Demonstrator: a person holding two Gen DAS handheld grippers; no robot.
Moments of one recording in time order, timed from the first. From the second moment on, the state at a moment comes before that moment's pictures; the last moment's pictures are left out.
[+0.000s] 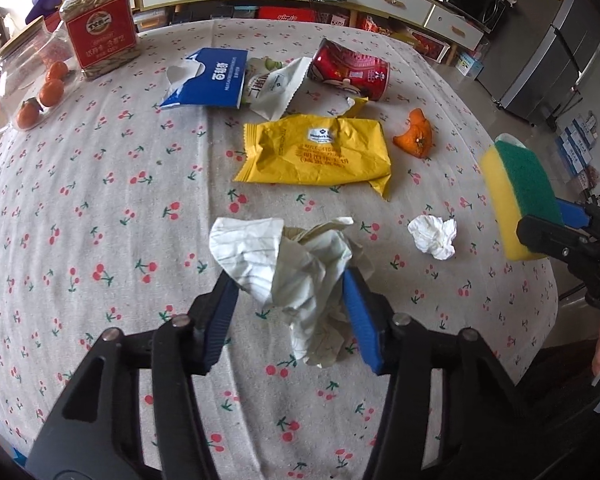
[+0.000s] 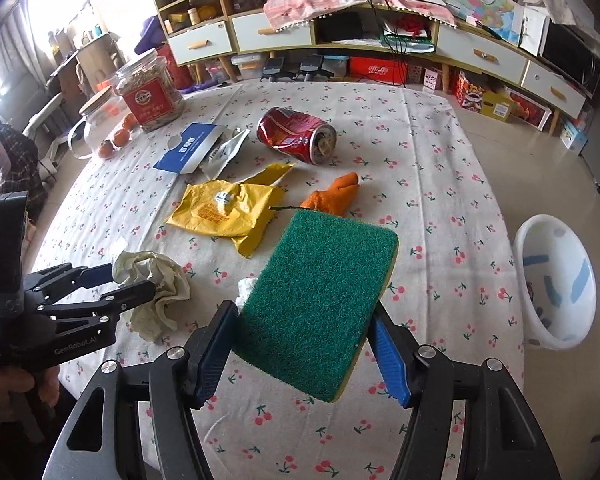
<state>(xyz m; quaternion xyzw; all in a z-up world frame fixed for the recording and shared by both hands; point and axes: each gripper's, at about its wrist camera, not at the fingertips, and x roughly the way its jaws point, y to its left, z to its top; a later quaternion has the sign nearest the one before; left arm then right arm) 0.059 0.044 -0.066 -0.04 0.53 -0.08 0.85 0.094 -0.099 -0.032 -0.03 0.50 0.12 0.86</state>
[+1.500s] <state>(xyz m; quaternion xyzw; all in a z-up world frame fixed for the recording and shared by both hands) 0.098 -0.070 -0.013 -0.03 0.48 -0.15 0.87 0.114 -0.331 -0.003 0.12 0.49 -0.02 0.87</state>
